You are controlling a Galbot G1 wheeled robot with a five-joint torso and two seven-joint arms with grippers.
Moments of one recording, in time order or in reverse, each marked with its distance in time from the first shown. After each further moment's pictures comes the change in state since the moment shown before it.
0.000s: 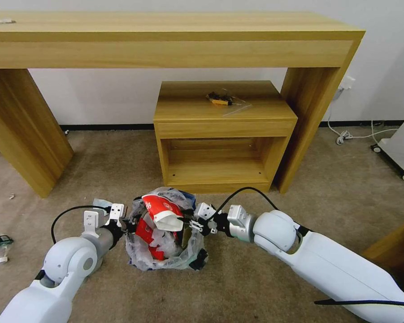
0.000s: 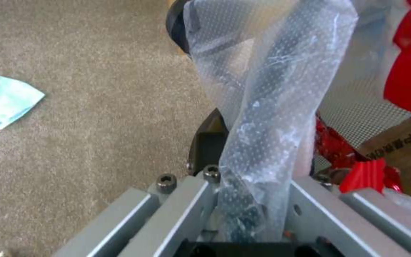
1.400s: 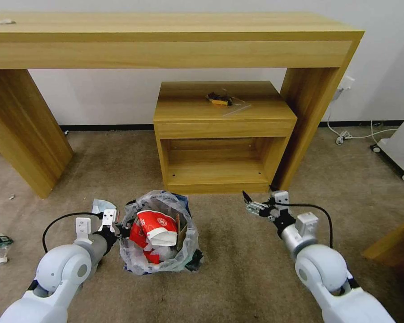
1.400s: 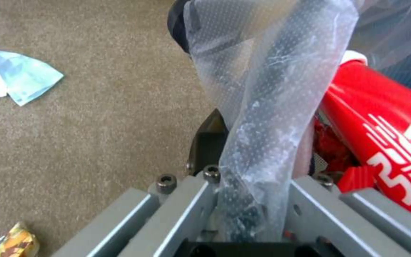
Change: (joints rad) left arm 0.067 -0.034 -0.068 -0.013 0.011 0.000 -0.002; right arm -0.664 0.310 0.725 0.070 -0.042 0.109 0.381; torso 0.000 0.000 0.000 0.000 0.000
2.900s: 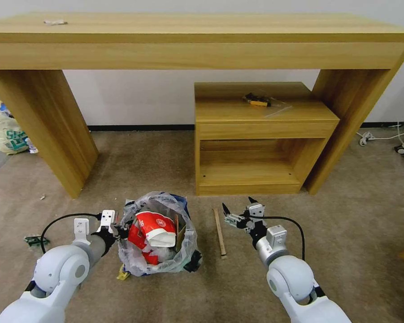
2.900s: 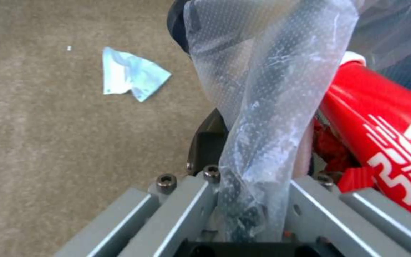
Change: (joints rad) left arm 0.007 0.009 -0.007 -0.001 -0.012 0.000 -0.001; right arm 0.024 0.093 -0.140 -0.063 -0.118 -0.014 0.007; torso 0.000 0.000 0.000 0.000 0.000
